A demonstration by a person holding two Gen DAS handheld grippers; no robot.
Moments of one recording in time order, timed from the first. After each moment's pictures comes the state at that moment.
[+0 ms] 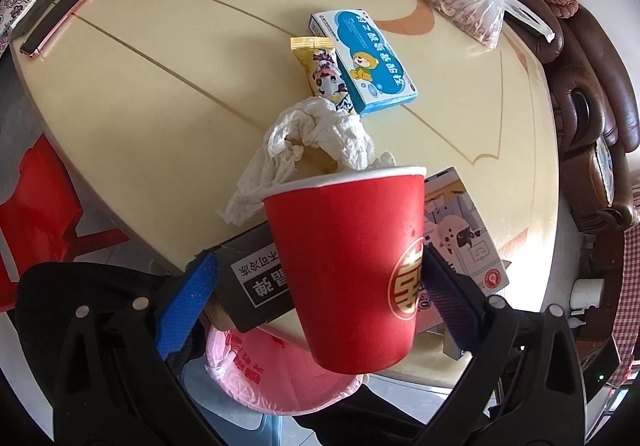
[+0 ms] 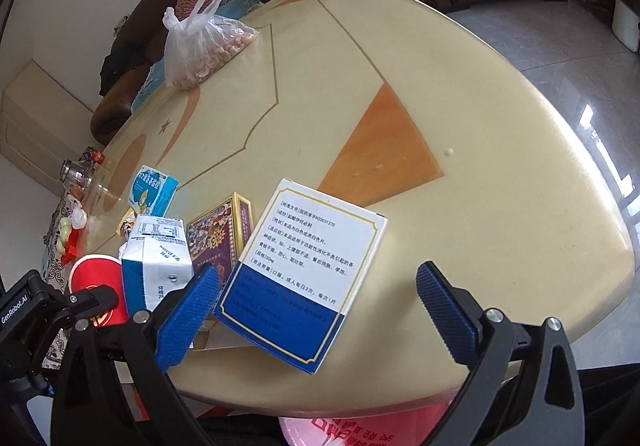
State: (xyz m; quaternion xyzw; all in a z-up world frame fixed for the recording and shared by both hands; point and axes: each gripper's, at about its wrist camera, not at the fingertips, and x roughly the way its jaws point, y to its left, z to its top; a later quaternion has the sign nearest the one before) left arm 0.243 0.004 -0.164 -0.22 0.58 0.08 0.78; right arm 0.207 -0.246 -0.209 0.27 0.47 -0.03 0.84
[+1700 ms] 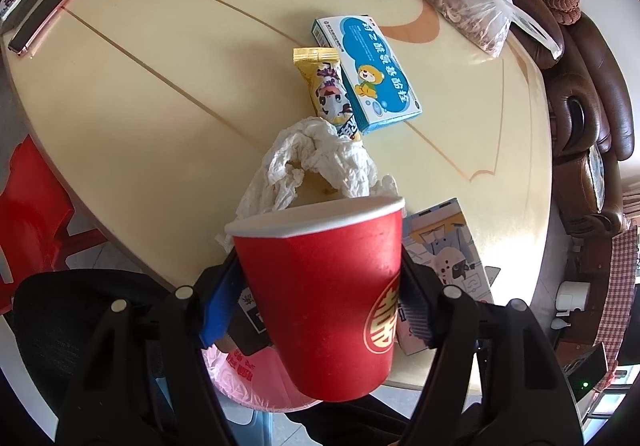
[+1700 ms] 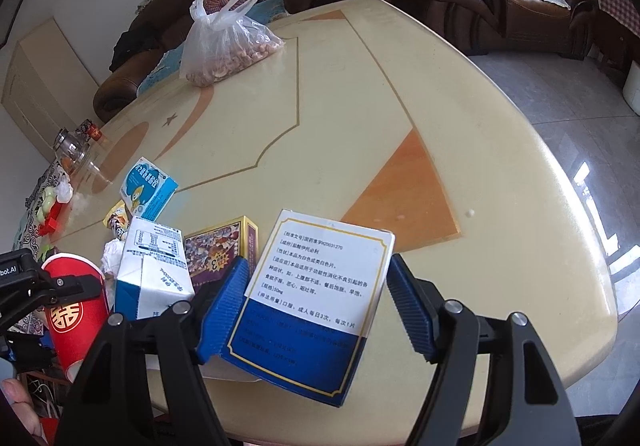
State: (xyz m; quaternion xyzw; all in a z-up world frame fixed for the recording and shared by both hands) left arm 0.260 0.021 -0.162 -0.24 0.59 0.07 0.77; right arm 0.222 -0.236 -0.196 0.18 0.44 -0.03 0.88
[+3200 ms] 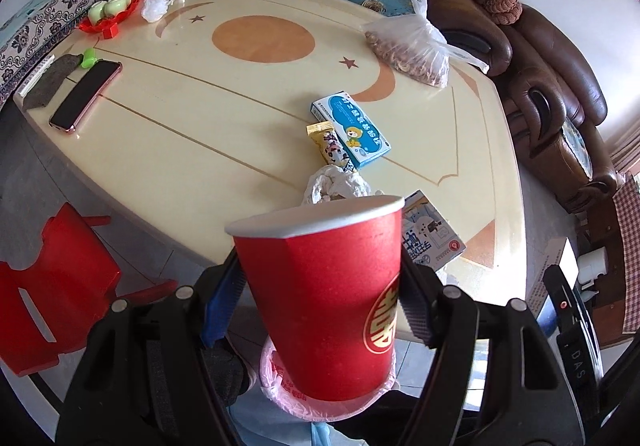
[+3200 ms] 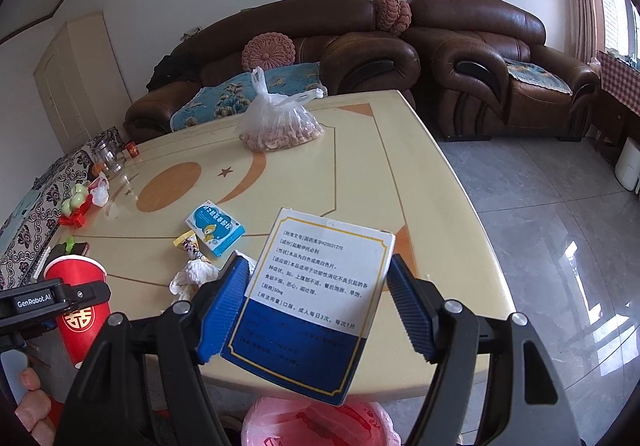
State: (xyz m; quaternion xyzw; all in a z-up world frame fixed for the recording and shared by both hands) left arm 0.180 0.045 -0.072 -0.15 0.50 0.03 0.85; right arm 0.144 -0.209 -0.070 0.10 0.35 -0.01 0.93
